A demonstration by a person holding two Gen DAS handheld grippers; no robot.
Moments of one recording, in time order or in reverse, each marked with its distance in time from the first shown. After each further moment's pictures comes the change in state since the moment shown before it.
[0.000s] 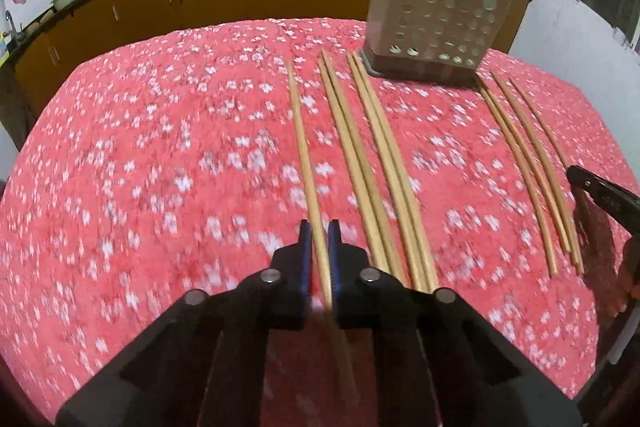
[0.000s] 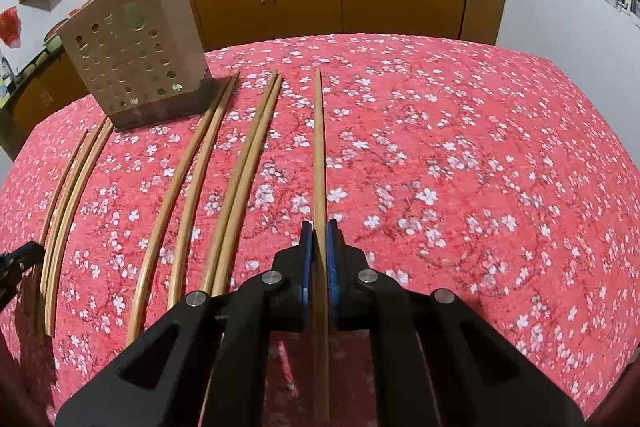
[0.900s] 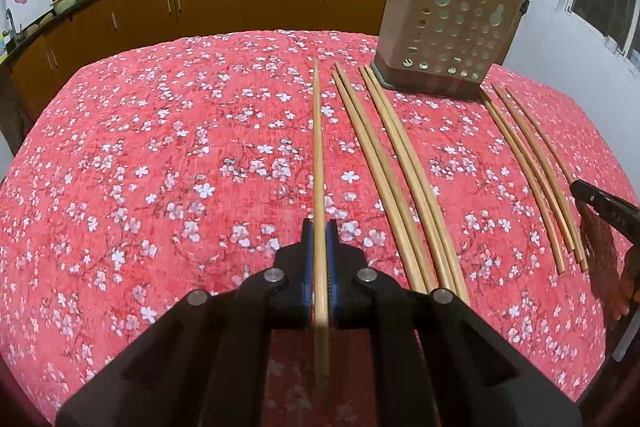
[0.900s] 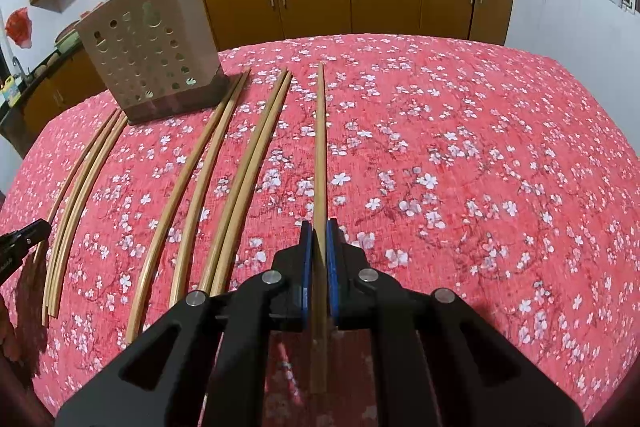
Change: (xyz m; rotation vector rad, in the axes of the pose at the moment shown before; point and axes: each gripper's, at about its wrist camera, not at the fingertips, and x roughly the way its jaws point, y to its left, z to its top) left arm -0.008 0.019 -0.013 -0.002 -0.068 -0.031; right arm -0.011 -0.004 -0.011 -0.012 -0.020 0.034
